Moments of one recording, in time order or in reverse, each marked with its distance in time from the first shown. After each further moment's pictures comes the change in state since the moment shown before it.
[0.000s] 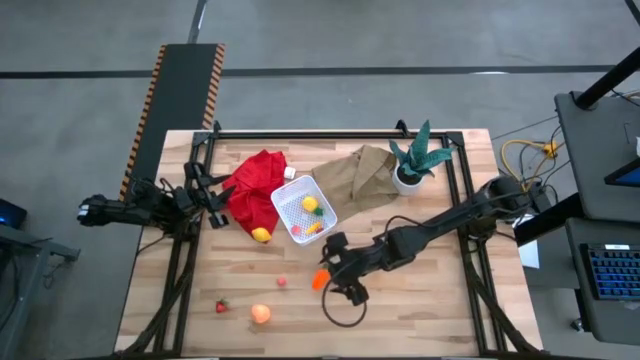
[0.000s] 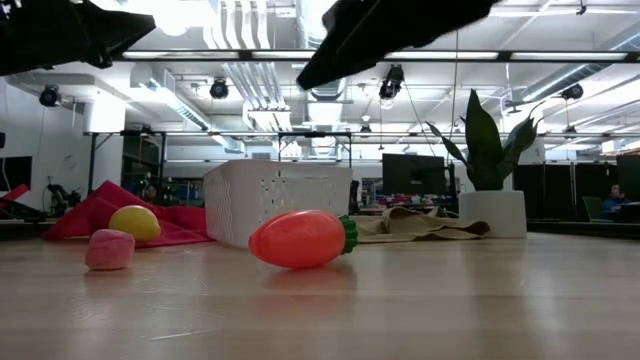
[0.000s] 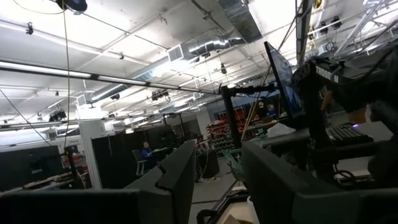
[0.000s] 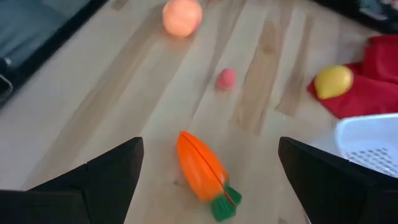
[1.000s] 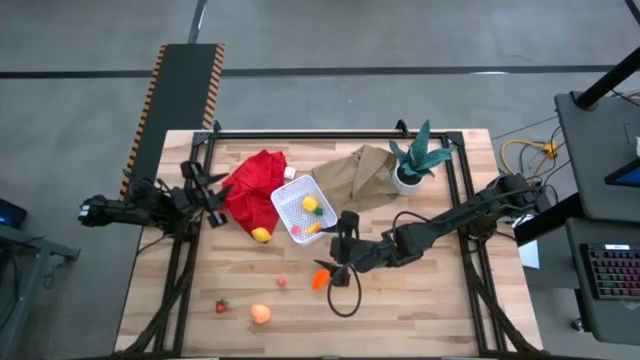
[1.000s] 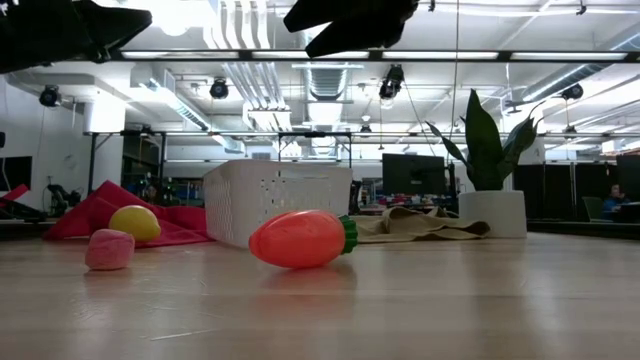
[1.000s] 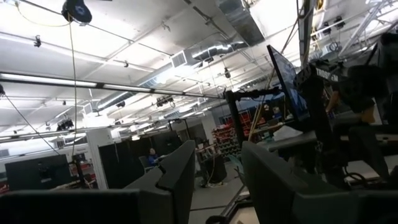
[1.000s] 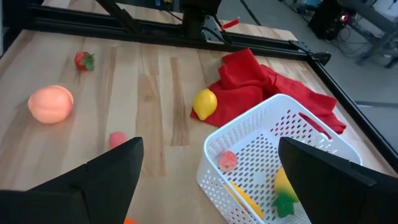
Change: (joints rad) left arm 0.000 -0.019 0.004 0.007 0.000 0.052; right arm 0.005 -0.083 -0.052 0.171 0.453 0.244
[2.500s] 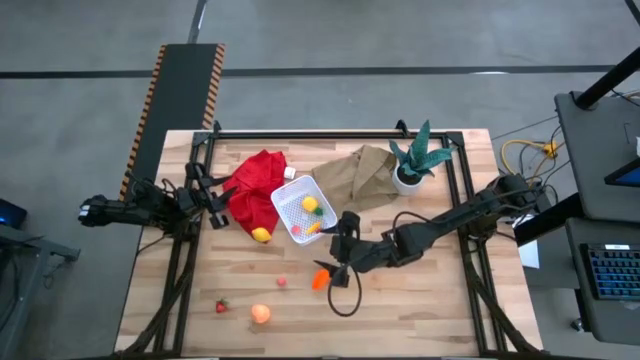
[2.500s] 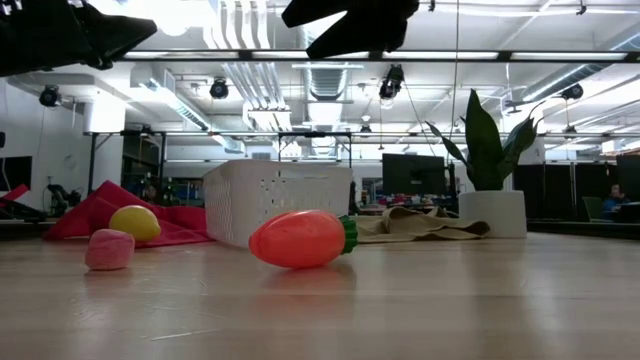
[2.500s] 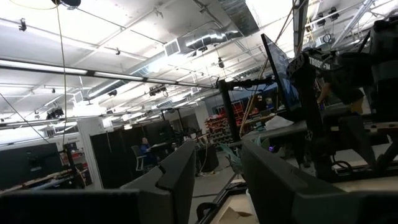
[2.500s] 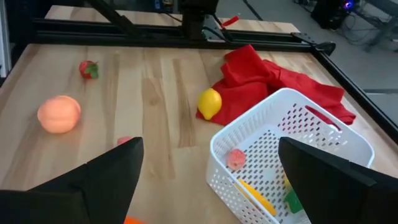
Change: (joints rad) left arm 0.000 0.001 0.001 -0.063 -0.001 -0.048; right arm 0.000 0.000 0.000 0.000 -0.009 0.078
